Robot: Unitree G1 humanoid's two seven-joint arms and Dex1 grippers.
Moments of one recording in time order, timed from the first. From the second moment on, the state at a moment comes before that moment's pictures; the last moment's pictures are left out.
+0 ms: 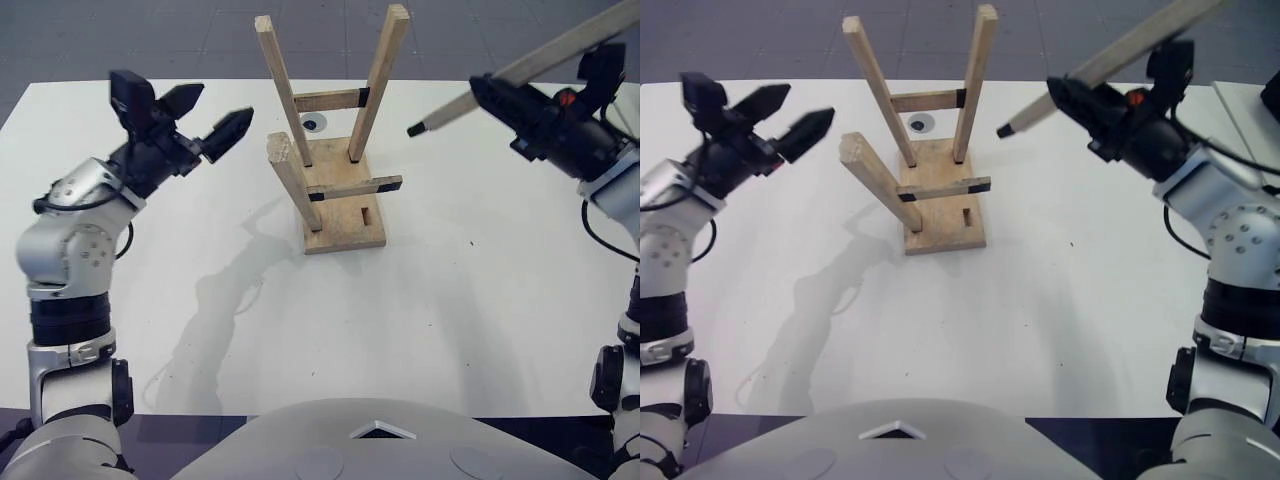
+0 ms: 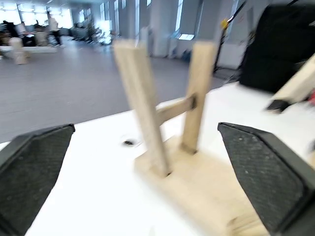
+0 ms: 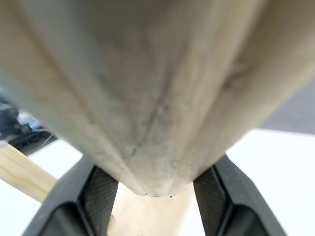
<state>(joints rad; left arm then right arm) -0.32 0.61 0.05 -0.01 -0.56 0.37 -0.51 -0.33 -0.77 -0.18 -0.12 1.05 0.73 0.47</state>
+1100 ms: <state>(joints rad) -0.38 0.46 -0.05 0.62 -0.02 -0.15 -0.45 -0.29 -0.57 0.20 -0.30 0.57 0.57 0.76</state>
